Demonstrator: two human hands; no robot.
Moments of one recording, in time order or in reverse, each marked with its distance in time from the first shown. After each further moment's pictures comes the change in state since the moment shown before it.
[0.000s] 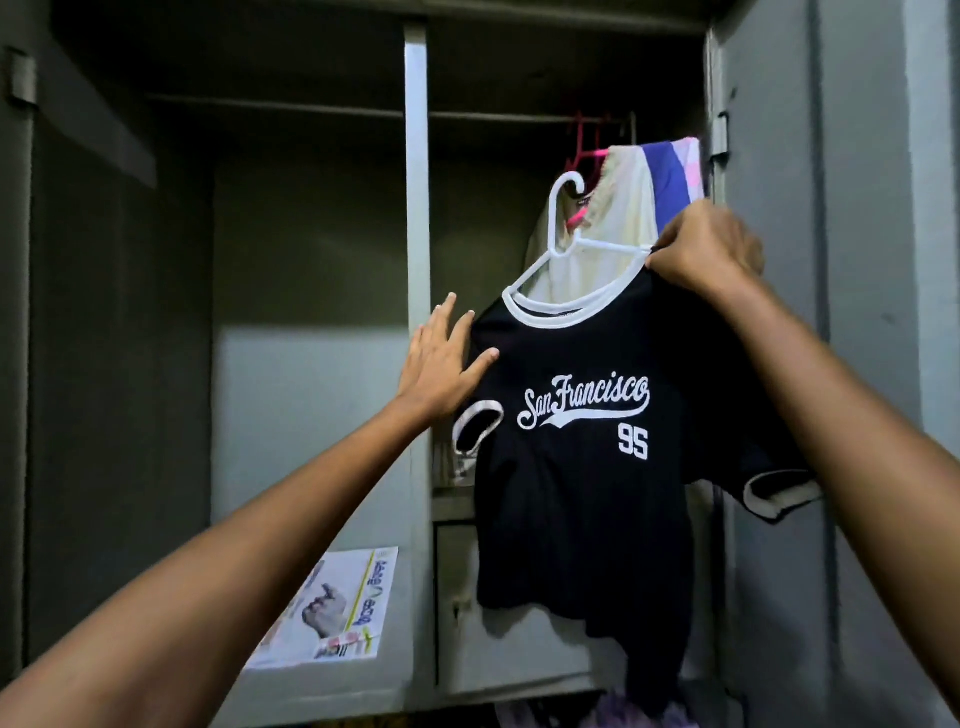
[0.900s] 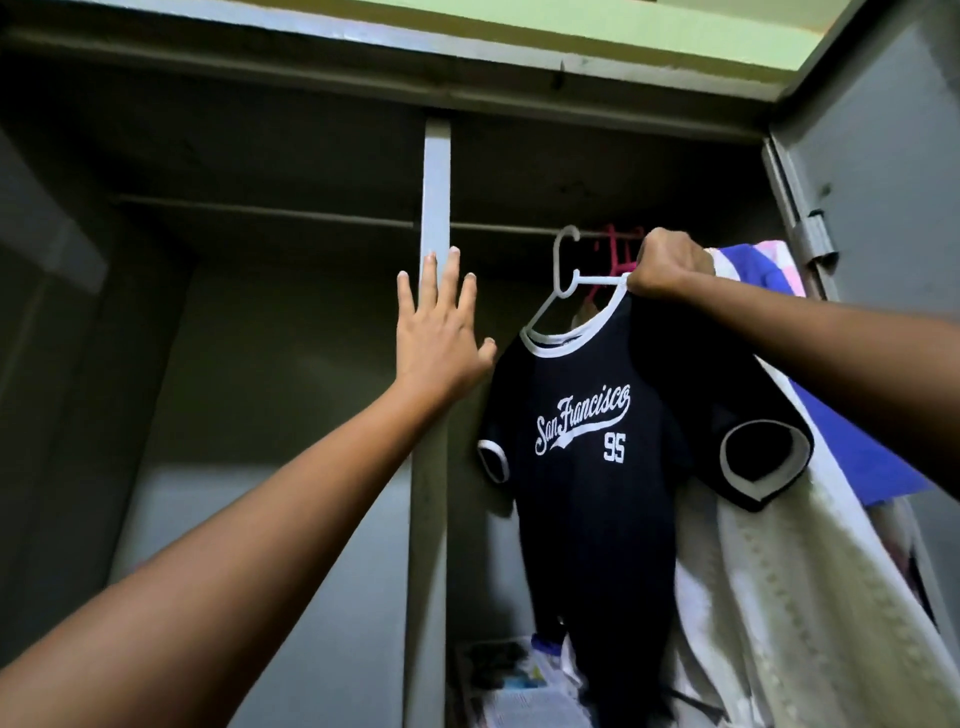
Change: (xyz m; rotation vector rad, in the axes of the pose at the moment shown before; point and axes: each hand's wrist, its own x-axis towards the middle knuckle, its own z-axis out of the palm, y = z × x) left_hand 0.202 -0.056 -0.017 0.574 0.392 0.089; right_hand 0.197 -0.079 0.117 -0.068 0.156 -0.061
